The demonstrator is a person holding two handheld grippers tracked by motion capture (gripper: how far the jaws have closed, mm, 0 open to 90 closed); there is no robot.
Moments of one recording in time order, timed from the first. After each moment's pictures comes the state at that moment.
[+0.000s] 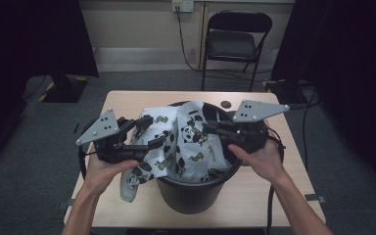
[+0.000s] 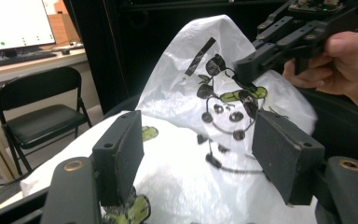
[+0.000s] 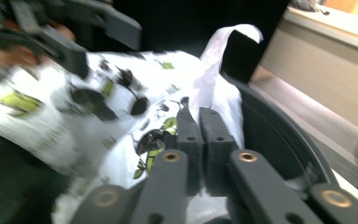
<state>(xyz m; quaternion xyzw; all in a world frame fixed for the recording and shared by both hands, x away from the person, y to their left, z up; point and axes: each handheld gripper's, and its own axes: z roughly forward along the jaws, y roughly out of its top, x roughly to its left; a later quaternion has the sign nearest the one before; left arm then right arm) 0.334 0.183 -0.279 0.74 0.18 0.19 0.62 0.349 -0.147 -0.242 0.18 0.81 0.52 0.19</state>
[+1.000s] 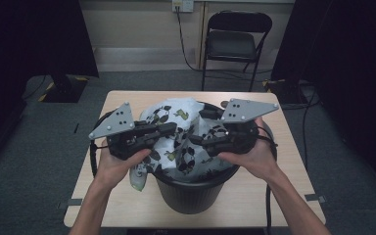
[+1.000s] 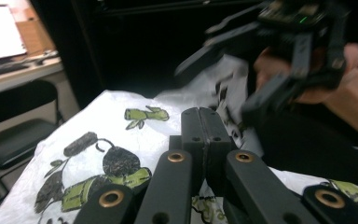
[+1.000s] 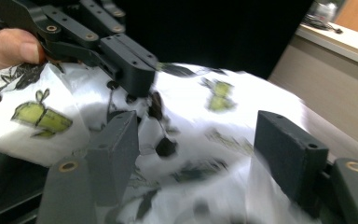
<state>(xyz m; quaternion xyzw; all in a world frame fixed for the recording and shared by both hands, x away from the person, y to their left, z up) 0.330 0.146 -0.247 0.75 0.12 0.17 0.63 0.341 -0.121 -0.228 0.14 0.81 0.53 0.19</state>
